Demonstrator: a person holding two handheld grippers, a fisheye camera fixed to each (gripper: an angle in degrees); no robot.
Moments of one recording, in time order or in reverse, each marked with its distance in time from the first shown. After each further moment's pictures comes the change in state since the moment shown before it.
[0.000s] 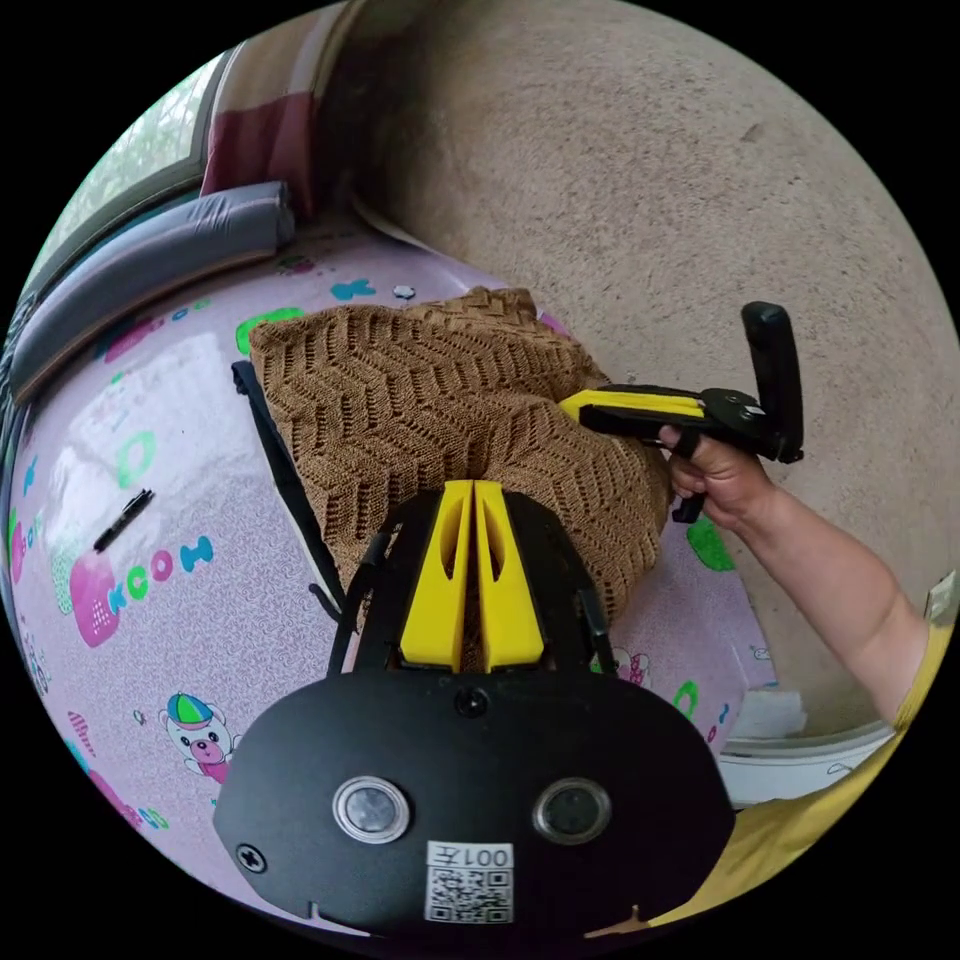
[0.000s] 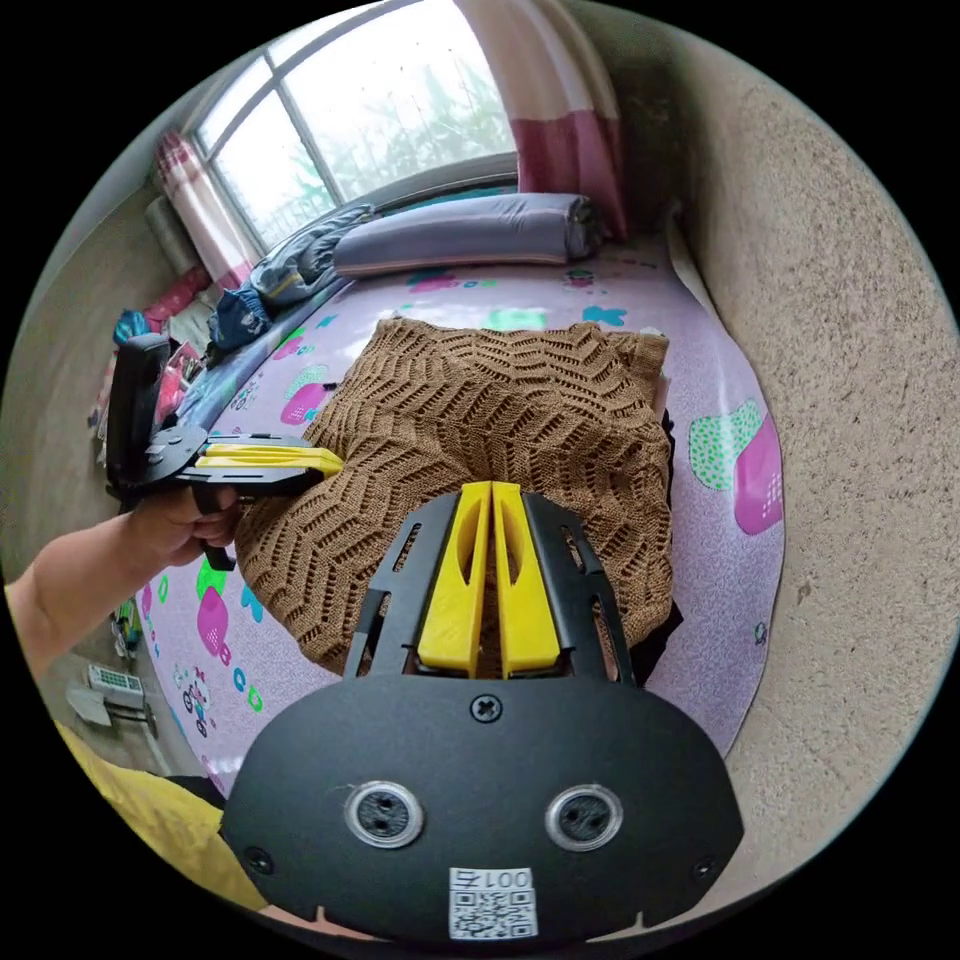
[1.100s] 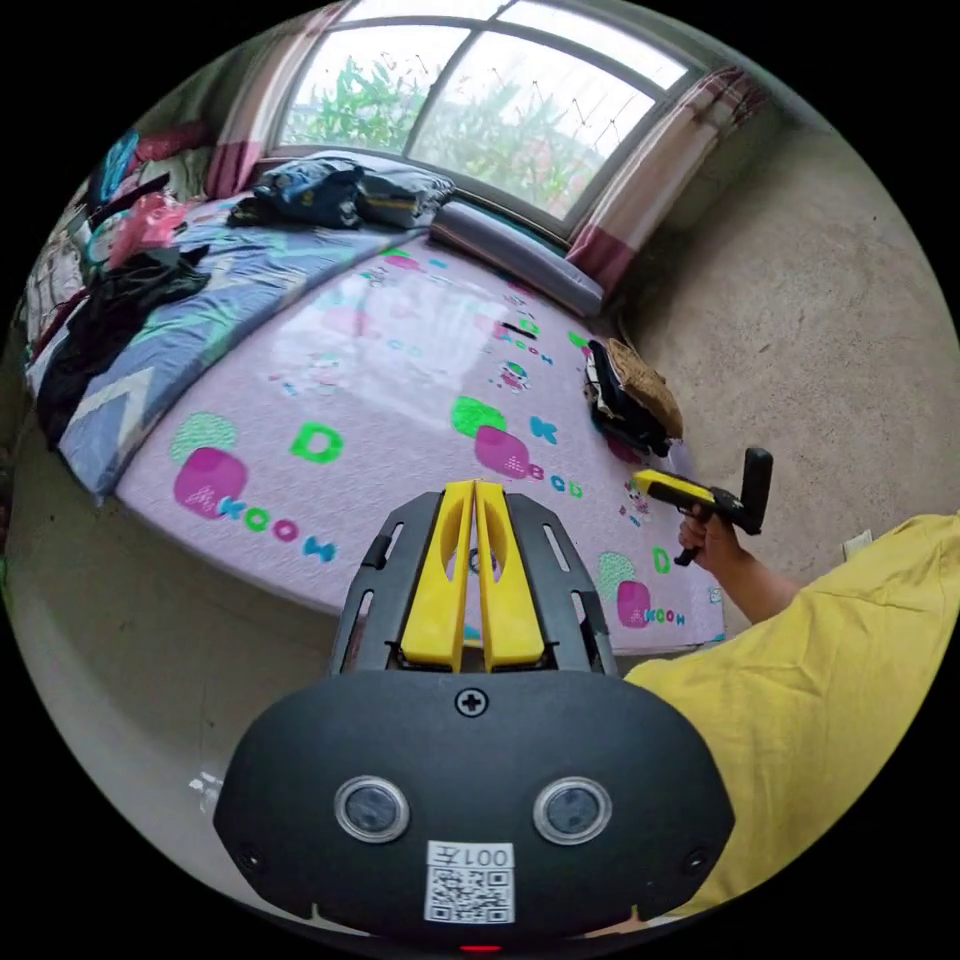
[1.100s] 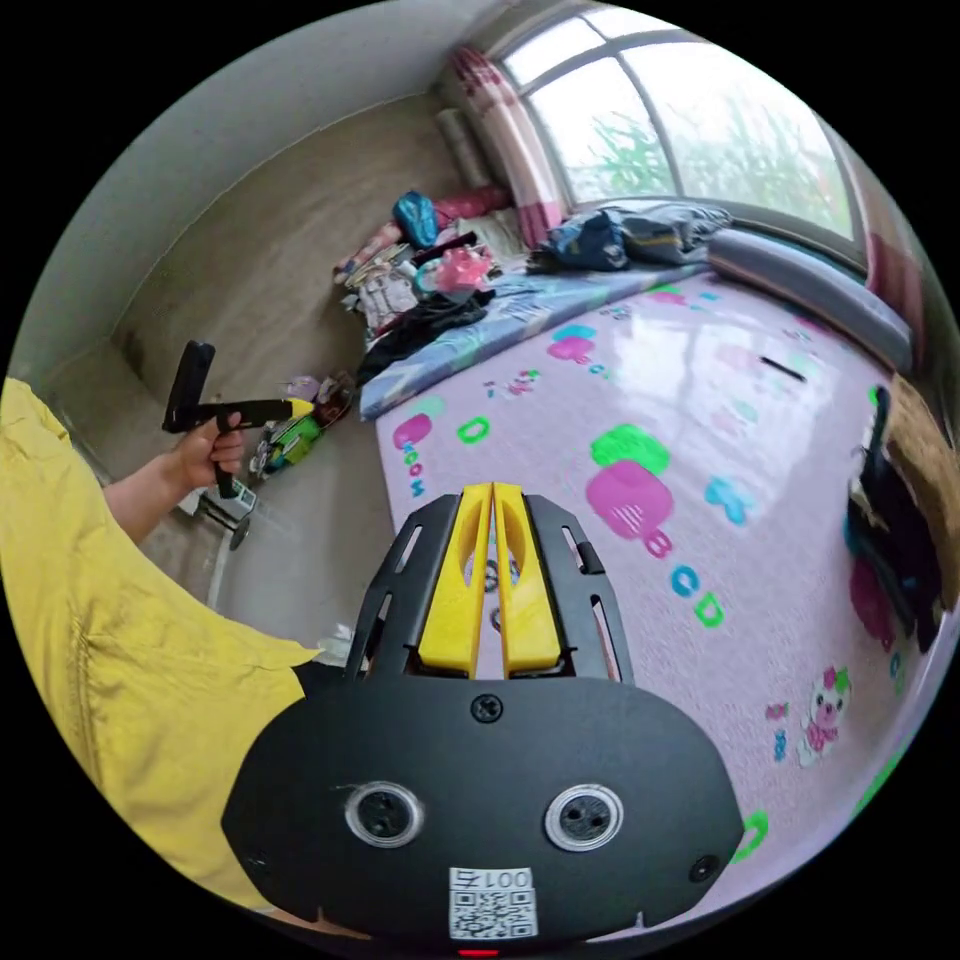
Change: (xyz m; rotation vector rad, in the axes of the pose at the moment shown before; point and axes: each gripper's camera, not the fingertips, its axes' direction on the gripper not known) left arm -0.038 0.918 -0.334 0.331 -0.282 -0.667; right arm -0.519 0.303 0.064 -0.020 -0.504 -0.514
